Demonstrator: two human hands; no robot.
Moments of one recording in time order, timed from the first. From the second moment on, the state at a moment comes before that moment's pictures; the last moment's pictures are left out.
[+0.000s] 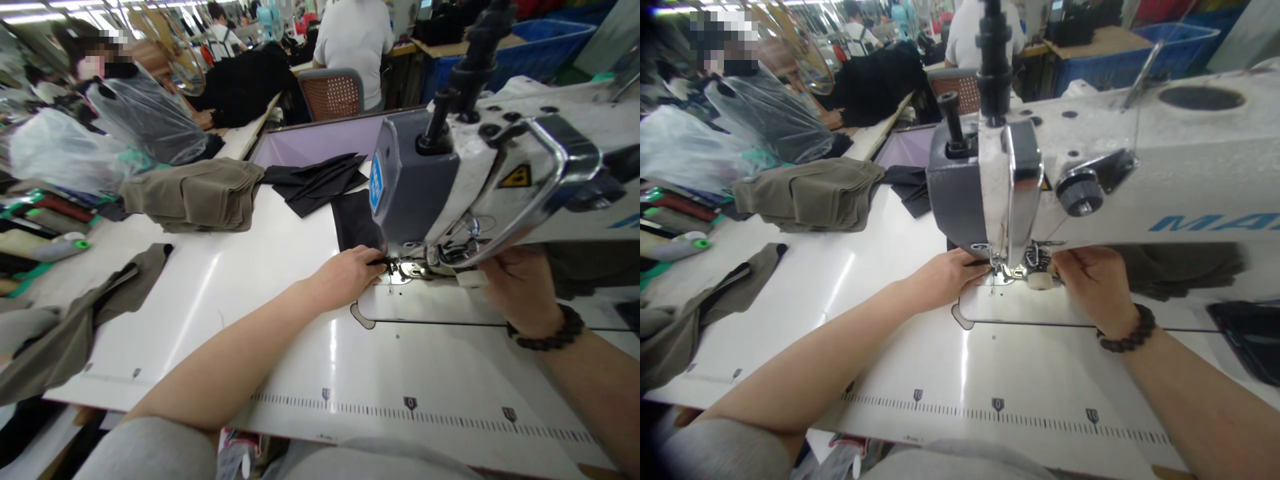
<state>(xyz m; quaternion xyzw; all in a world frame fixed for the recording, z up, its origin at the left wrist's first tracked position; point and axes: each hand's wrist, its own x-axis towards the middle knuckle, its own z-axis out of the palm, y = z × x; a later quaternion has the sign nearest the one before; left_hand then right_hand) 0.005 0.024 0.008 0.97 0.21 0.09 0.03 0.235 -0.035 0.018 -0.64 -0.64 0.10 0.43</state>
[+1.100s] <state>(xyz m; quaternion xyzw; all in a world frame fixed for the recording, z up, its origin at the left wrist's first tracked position) 0.008 0.002 0.019 0.98 0.19 0.03 0.05 0.218 -0.047 -0.016 -0.45 -0.88 -0.02 0.15</state>
